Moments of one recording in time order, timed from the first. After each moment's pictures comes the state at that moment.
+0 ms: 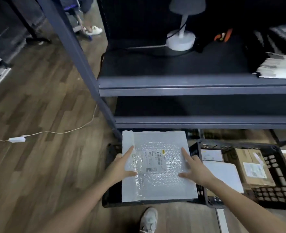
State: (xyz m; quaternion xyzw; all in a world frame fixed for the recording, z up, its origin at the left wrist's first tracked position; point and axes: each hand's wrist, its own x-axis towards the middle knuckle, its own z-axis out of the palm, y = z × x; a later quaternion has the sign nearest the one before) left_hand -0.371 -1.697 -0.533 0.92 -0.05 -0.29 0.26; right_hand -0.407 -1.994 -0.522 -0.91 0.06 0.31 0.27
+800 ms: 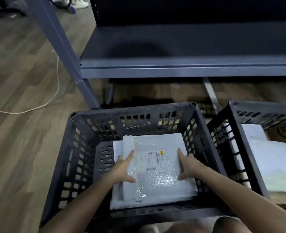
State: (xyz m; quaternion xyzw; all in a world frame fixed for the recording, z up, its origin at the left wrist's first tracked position) left_hand -0.355 -1.724 -0.929 0.89 -0.06 -0.40 0.21; right_hand -0.370 -1.990 -0.919 -0.91 0.06 0.39 0.14
